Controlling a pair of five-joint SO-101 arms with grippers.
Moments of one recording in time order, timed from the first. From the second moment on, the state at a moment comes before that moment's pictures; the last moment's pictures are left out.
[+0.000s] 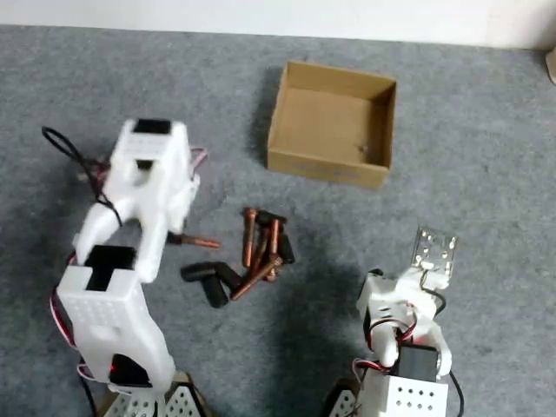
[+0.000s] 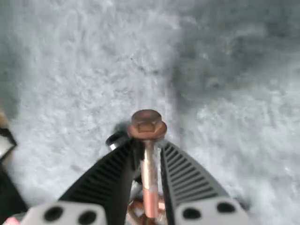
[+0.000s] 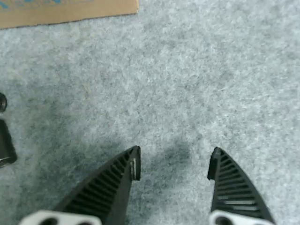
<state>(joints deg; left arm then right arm) -4.0 20.4 -4.4 94.8 86.1 5.5 -104.7 95.7 63.3 -4.7</state>
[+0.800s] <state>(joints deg) -13.2 20.4 -13.1 100.4 31.1 5.5 -104.7 95.7 63.3 -4.7</state>
